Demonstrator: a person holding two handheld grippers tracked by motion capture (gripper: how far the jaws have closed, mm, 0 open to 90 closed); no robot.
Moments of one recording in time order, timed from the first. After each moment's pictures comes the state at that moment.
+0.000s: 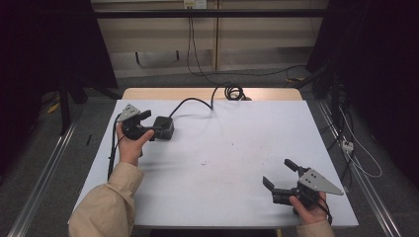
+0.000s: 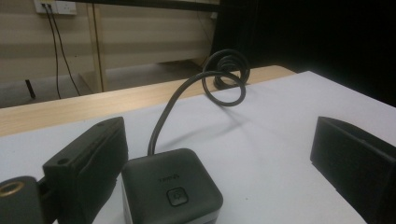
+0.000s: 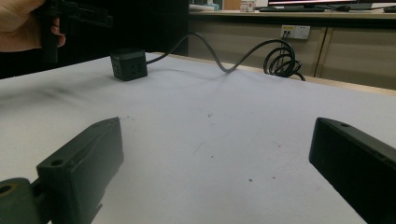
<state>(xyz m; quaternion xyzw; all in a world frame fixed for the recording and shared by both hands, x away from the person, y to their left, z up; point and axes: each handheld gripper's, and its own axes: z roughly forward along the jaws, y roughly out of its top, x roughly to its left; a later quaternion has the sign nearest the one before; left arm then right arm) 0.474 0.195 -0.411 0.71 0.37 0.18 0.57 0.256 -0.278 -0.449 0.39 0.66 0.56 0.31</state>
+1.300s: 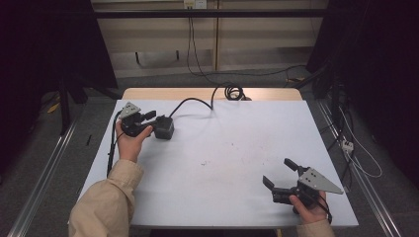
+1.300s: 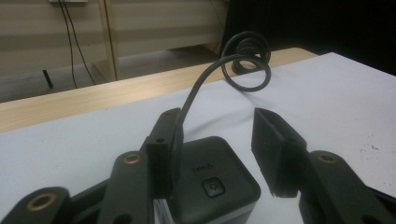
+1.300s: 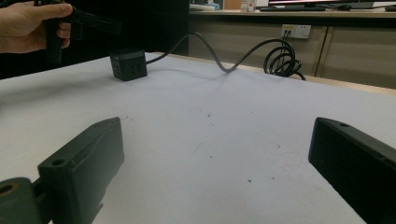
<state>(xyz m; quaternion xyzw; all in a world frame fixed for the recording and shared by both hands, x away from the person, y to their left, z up) 0.488 0.202 -0.415 0.73 0.38 0.20 0.54 0.259 -0.279 -0.450 0.39 0.66 0.56 0.30</state>
